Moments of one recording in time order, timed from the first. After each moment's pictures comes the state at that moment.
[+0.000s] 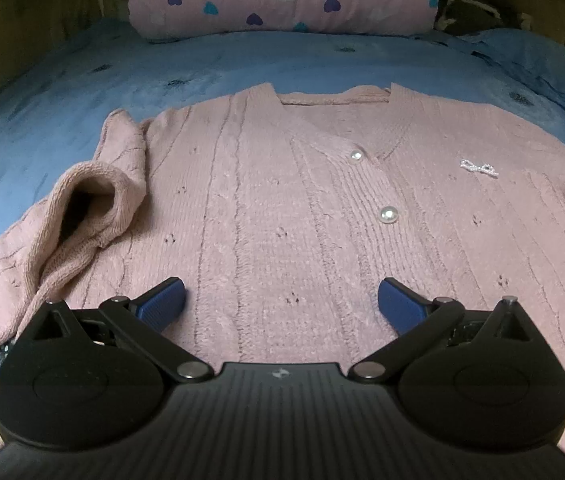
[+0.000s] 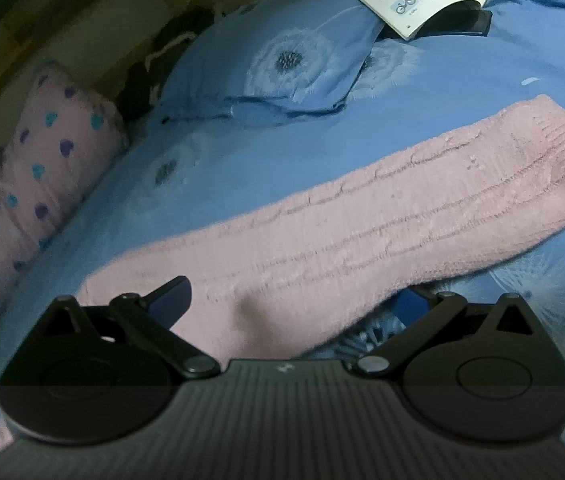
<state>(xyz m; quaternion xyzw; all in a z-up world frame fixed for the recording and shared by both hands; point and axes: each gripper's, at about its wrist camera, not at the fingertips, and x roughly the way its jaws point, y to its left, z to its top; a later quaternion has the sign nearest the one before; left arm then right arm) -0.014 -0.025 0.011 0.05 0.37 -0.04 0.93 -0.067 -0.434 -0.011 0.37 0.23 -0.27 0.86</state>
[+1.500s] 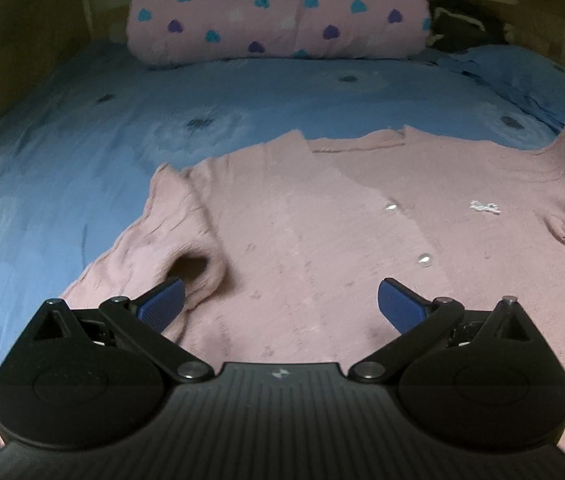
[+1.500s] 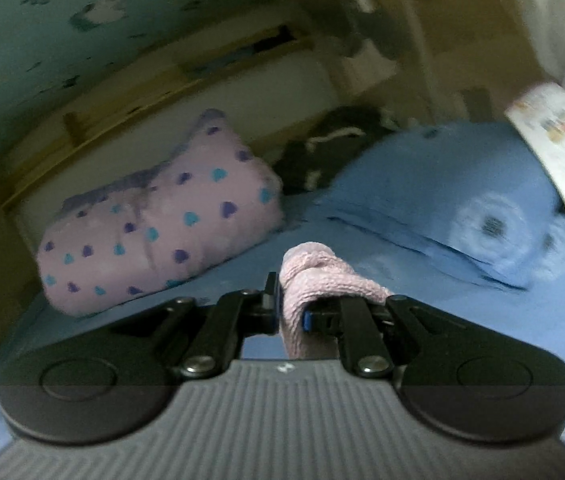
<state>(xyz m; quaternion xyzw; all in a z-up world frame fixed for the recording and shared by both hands) -0.008 0.039 0.071 0.06 0.36 -0.07 0.93 -0.017 -0.357 0.123 0.22 0.09 -0.13 0.96</state>
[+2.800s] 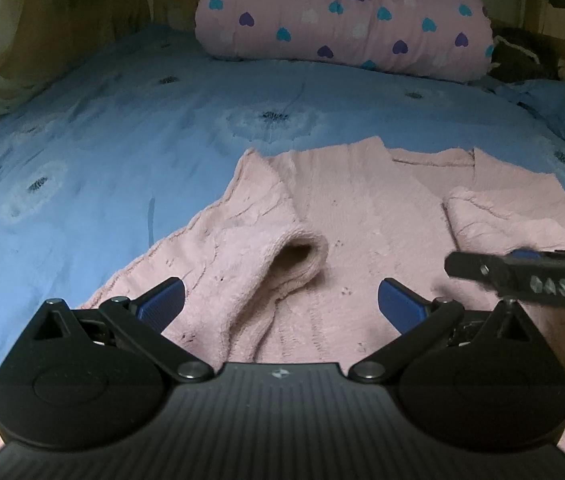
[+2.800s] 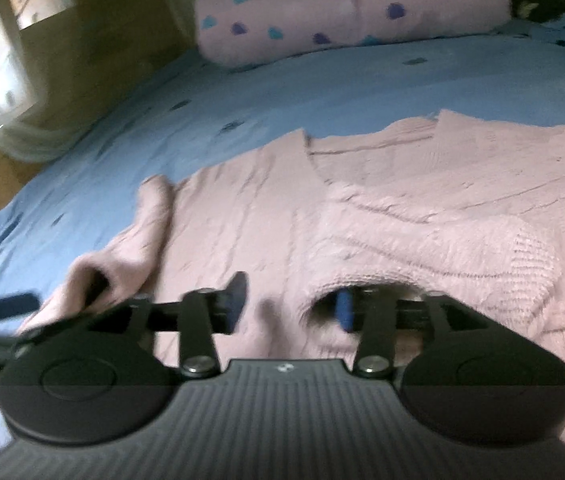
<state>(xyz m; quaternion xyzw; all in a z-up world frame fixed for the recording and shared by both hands) -0.011 0.087 0.068 0.02 0.35 0.00 0.94 0.045 -0.140 0.016 0.12 0.35 0.16 0.92</state>
